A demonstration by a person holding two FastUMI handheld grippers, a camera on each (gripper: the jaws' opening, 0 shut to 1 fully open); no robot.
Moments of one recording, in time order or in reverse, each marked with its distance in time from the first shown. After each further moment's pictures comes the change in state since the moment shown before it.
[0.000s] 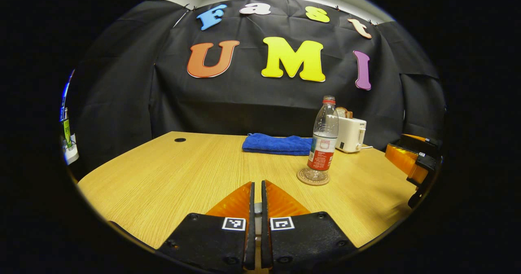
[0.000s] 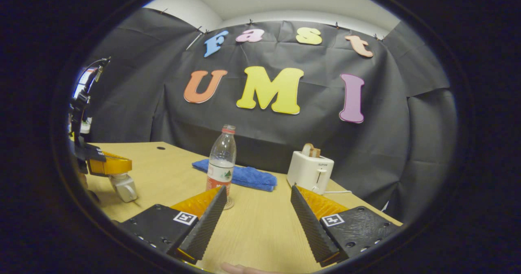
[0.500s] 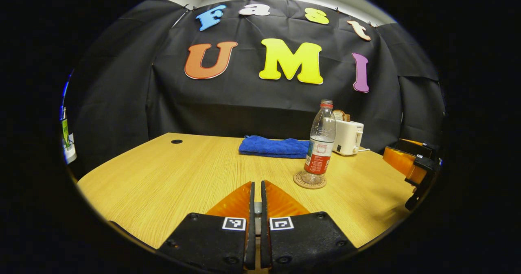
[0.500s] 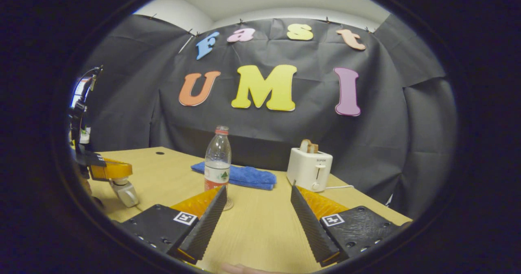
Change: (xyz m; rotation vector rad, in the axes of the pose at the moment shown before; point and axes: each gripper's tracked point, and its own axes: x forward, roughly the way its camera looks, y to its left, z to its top) left arm 0.000 -0.005 0.013 -0.004 -0.029 -0.013; right arm 0.004 -0.005 -0.003 0.041 0.013 -0.001
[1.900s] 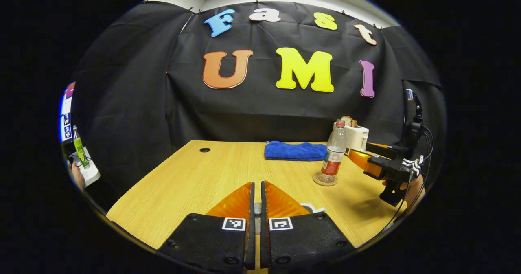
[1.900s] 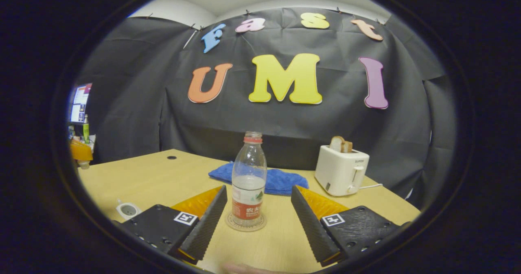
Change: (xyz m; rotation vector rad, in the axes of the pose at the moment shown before) left arm -0.082 0.071 0.060 0.039 0.032 0.049; right arm 0.058 0.067 0.022 0.041 0.073 0.084
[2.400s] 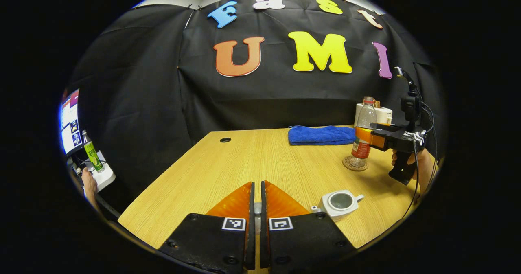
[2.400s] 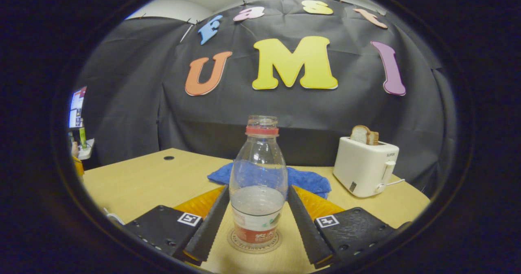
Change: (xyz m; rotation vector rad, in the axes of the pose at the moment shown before) left arm 0.015 0.048 -0.029 0.058 0.086 0.134; right arm 0.100 0.028 -0.005 0.073 0.042 0.069
